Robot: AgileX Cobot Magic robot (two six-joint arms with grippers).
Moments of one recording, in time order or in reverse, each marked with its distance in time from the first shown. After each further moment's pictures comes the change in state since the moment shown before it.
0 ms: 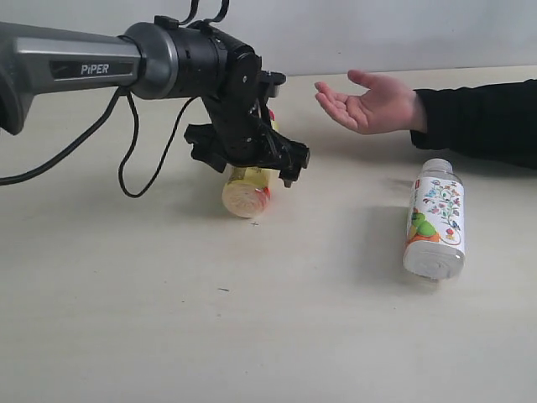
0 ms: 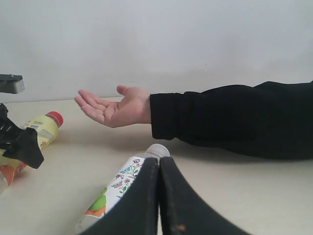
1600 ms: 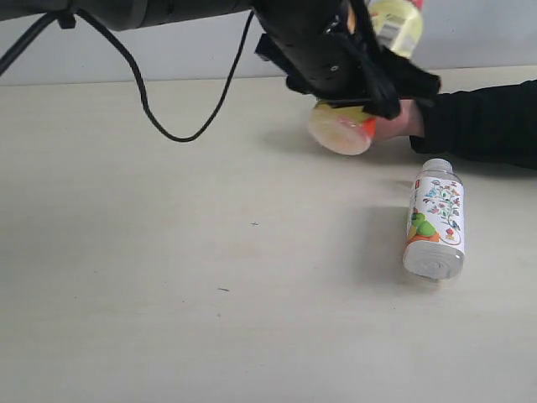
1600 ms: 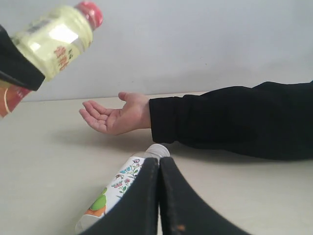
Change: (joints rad) left arm -0.265 -0.313 -0.009 0.060 -0.060 -0.006; right arm 0.000 0.000 0.000 0.000 0.000 0.000
